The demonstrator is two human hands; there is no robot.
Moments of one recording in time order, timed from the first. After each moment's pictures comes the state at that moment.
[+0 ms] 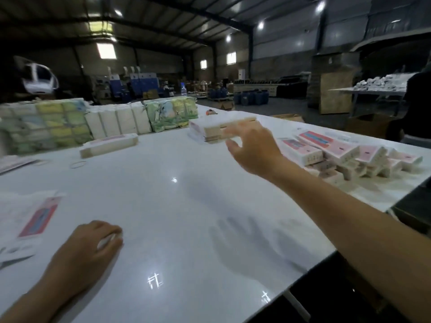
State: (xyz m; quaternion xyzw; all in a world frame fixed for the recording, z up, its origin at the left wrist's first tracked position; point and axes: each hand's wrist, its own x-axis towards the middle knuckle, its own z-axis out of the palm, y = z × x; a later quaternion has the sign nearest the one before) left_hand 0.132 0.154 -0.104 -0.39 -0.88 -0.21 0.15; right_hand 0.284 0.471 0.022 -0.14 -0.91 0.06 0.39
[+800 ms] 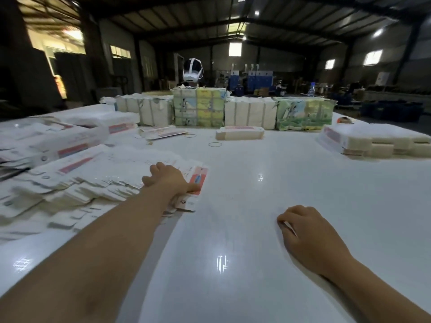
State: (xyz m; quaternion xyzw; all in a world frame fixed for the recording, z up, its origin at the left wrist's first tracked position) left_hand 0.014 0.068 -0.055 0.10 -0.99 -0.08 -0.01; right_hand 0.195 0.331 -0.100 0.02 -0.97 0.12 0.20
